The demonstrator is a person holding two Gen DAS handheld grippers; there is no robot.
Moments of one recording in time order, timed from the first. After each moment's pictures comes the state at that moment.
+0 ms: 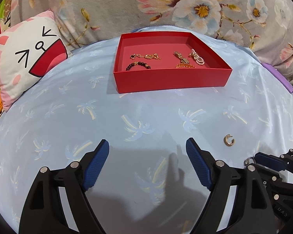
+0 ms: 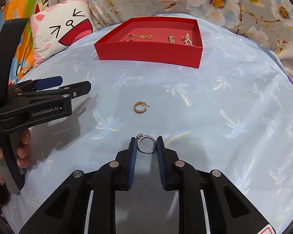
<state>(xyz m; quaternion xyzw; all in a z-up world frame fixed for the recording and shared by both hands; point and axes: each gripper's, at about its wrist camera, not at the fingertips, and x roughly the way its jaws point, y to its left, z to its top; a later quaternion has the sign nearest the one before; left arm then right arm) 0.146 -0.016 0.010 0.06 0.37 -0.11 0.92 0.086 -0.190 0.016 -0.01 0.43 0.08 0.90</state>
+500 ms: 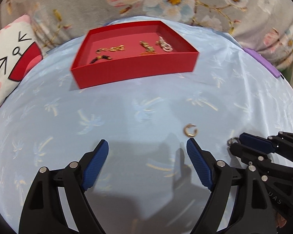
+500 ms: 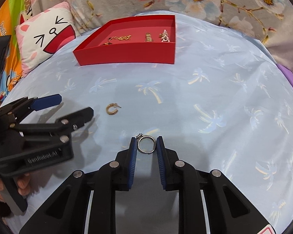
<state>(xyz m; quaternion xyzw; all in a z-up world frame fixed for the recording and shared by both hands) 0.133 -0.073 0.001 0.08 0.40 -0.18 0.90 0.091 -0.221 0.018 0.02 0.44 0.04 0.90</state>
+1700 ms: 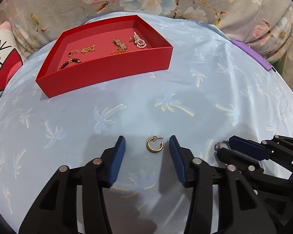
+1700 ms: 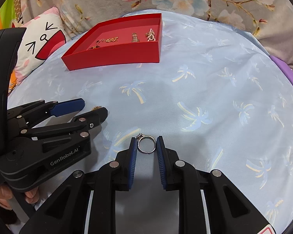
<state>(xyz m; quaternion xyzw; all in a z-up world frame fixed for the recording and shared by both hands) 0.145 -0.113 -0.004 0.08 0.41 -0.21 0.88 0.092 -0.236 0.017 0.04 0.44 0.02 0.89</state>
